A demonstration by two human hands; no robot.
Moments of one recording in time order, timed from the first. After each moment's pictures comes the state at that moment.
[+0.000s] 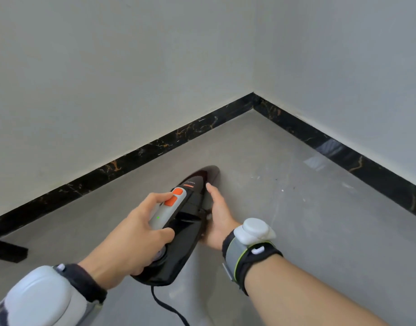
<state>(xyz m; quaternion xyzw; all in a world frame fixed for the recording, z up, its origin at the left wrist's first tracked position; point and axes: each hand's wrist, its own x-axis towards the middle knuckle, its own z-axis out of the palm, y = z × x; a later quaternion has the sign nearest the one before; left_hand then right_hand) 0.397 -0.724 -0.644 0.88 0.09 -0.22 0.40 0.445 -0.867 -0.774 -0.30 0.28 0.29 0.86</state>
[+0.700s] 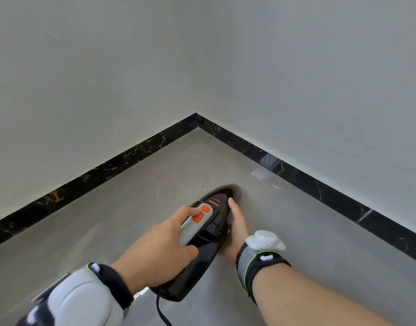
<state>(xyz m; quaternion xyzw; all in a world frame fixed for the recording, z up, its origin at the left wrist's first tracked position) 0.376 -0.844 -0.642 0.91 -0.17 -0.28 0.25 0.377 -1.002 -0.776 -0.23 0.34 0.13 0.90</state>
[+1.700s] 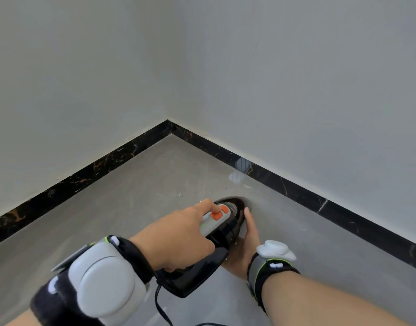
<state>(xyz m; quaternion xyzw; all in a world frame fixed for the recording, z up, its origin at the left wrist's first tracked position) 0.367 -0.920 -0.612 0.89 -0.27 -0.35 0.14 0.319 -1.056 -0.792 -0.21 0.38 0.07 0.90</state>
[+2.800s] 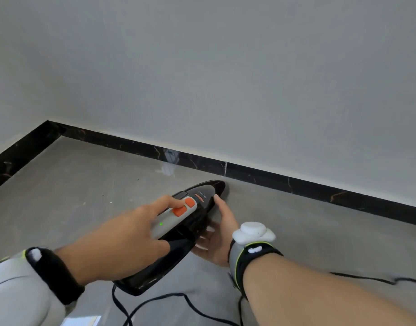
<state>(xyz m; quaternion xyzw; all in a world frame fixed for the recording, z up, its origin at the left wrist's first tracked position) 0.309 -1.004 -0.618 0.82 -0.43 -0.35 0.12 0.202 -1.140 -0.779 -0.18 0.50 -0.04 0.85</state>
